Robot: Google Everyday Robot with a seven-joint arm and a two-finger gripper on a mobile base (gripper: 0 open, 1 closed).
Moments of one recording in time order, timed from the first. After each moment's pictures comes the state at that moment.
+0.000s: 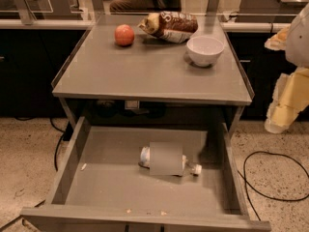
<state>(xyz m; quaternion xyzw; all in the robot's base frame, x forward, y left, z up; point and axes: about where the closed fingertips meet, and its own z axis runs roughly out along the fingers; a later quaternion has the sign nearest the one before) 0.439 -0.215 0.981 -0.60 0.78 -0.04 0.17</state>
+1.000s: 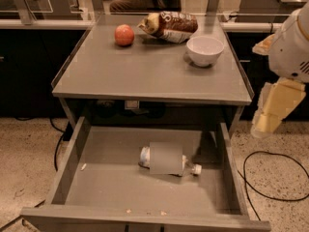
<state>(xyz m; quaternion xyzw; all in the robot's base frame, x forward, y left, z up) 0.443 -0.199 0.966 -0.61 0.77 -0.06 0.18</state>
